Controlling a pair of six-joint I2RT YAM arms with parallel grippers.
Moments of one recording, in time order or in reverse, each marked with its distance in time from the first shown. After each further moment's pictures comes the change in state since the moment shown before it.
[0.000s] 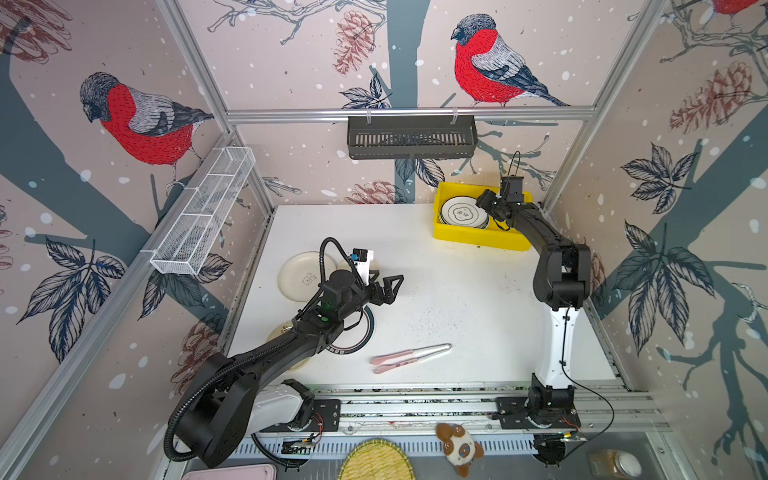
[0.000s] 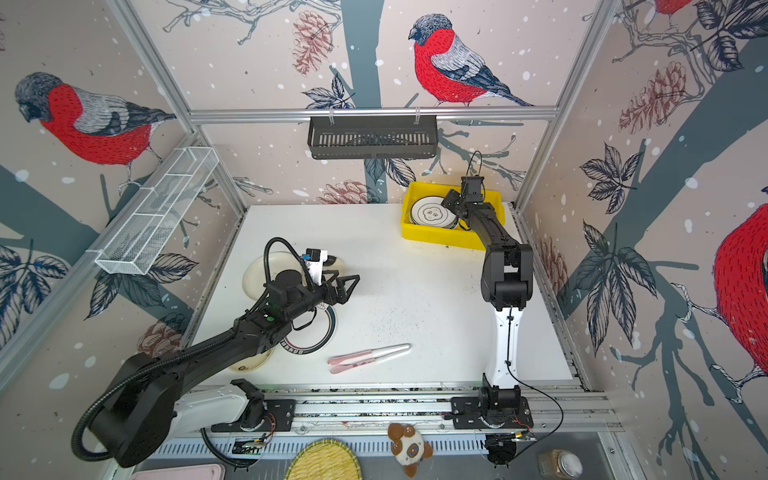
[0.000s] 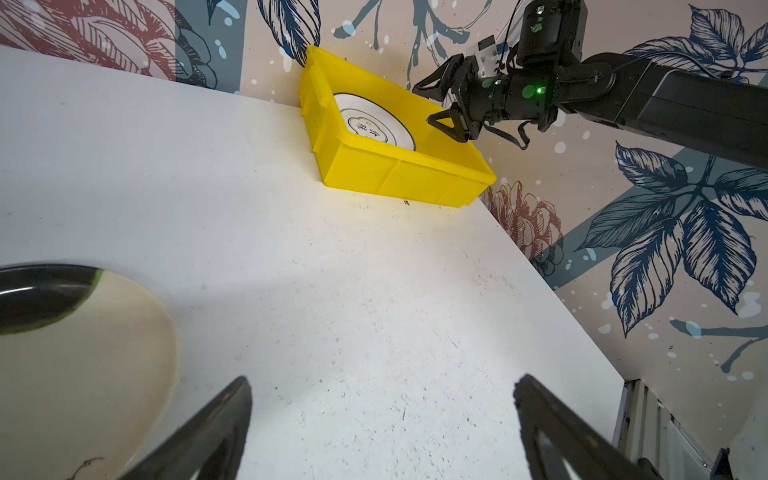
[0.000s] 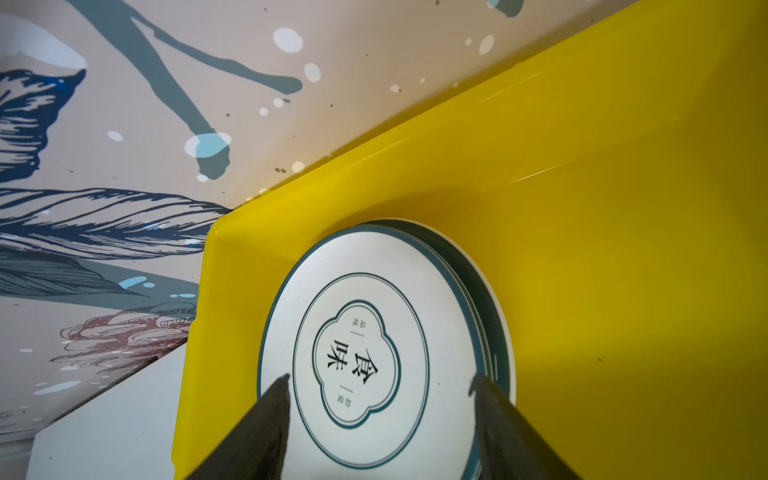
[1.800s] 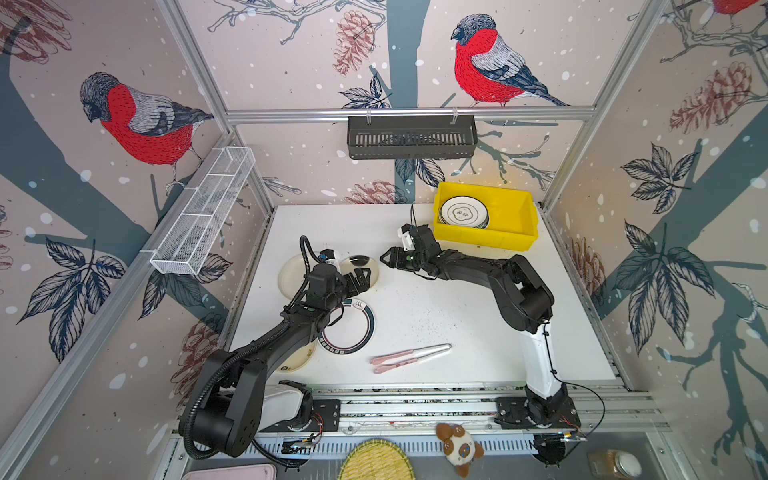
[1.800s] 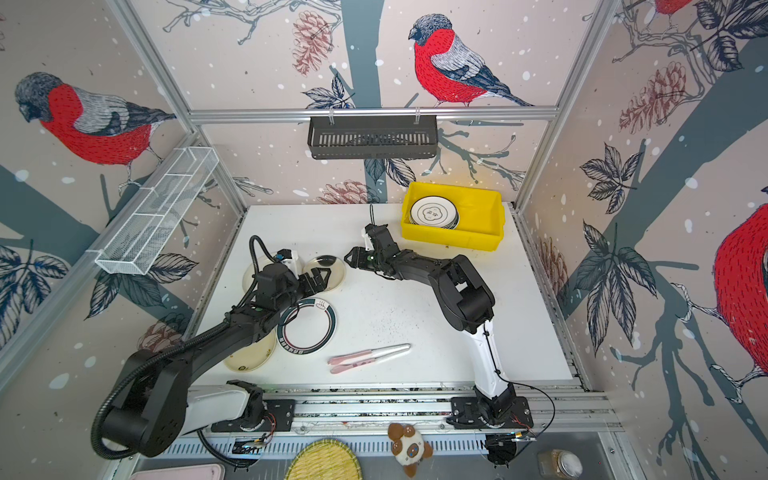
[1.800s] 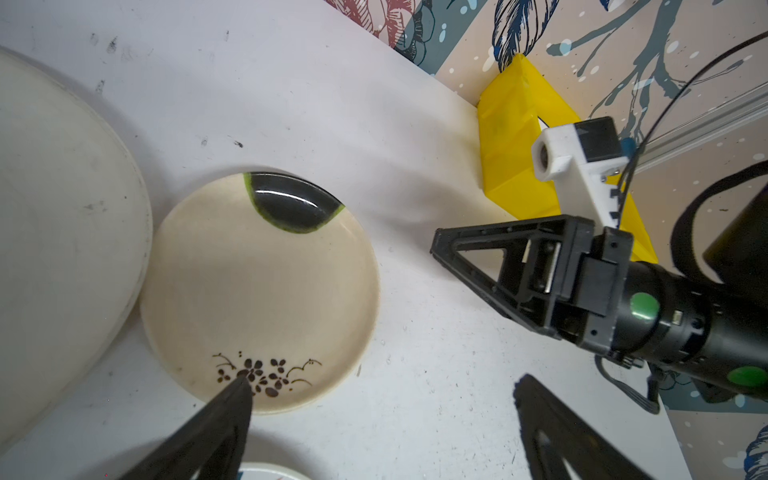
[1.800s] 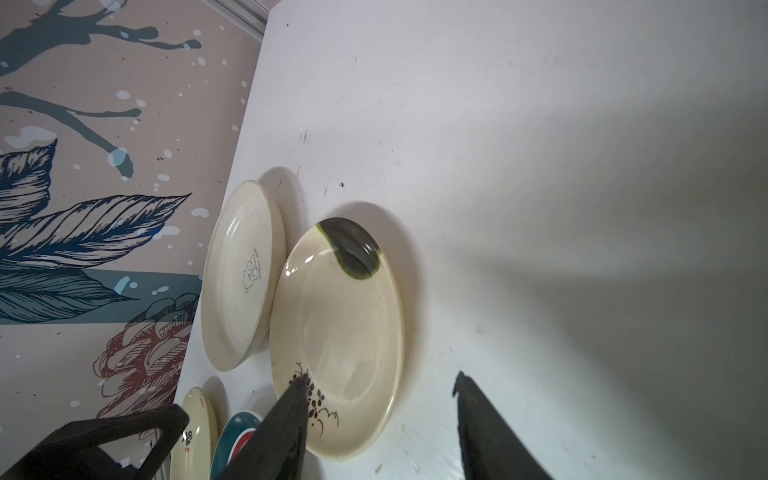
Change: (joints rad) left arm 0.248 0.050 0.003 -0.183 -0.083 -0.153; right arm 0.598 -0.074 -0.459 0.392 -0.315 0.104
